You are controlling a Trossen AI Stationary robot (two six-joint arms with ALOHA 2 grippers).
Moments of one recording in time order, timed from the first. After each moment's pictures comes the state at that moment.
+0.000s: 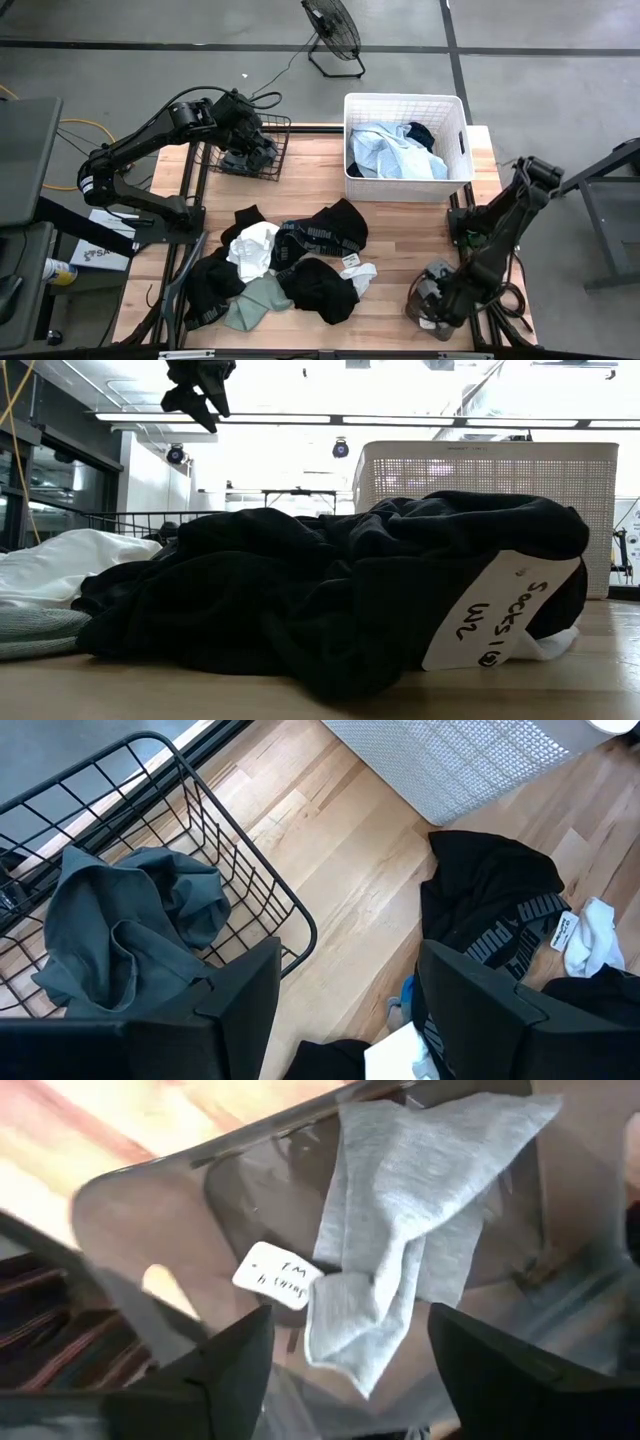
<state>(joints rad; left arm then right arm) 0.47 1.24 1.48 -1.15 0.01 -0.31 0.96 1.41 1.00 -0.95 -0.08 1.96</state>
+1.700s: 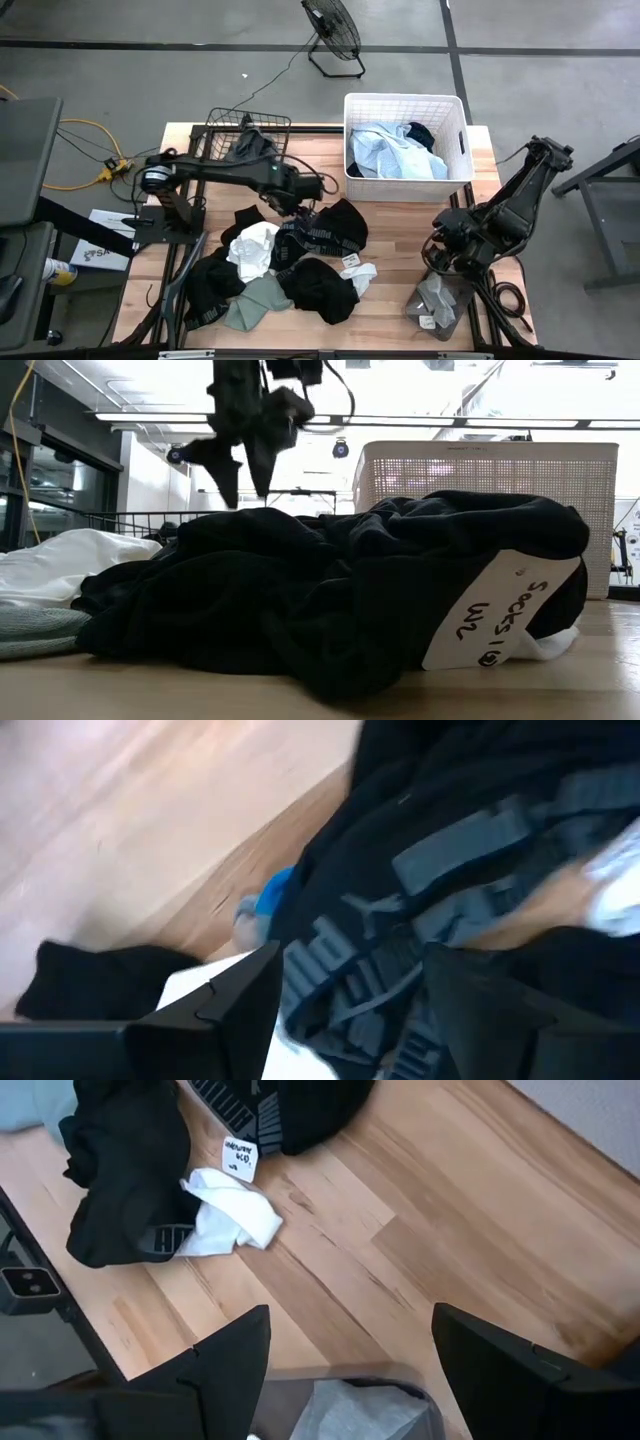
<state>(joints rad) 0.04 1.75 1.48 -1.09 0.05 -0.91 0.85 1.05 1.00 -1.23 0.43 1.62</state>
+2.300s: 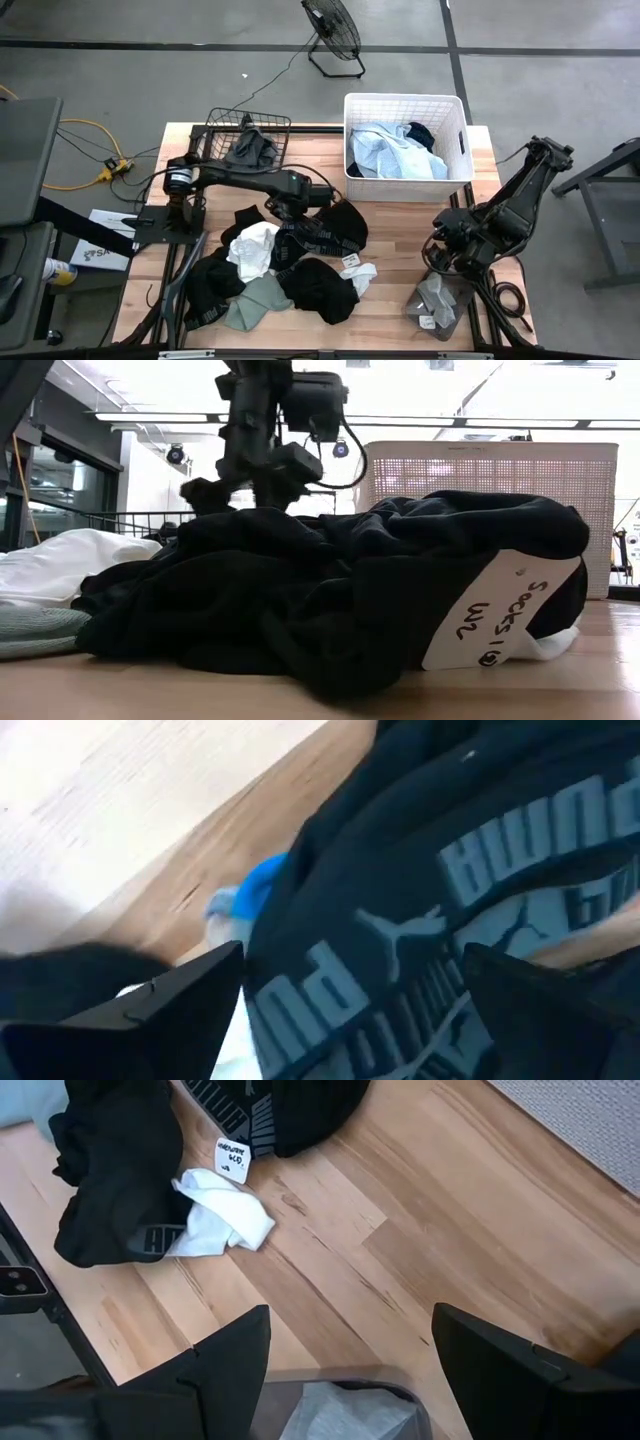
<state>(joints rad) 0.05 1.92 1.48 -1.05 0.14 -0.92 0.85 1.05 1.00 -1.25 0.44 1.61</state>
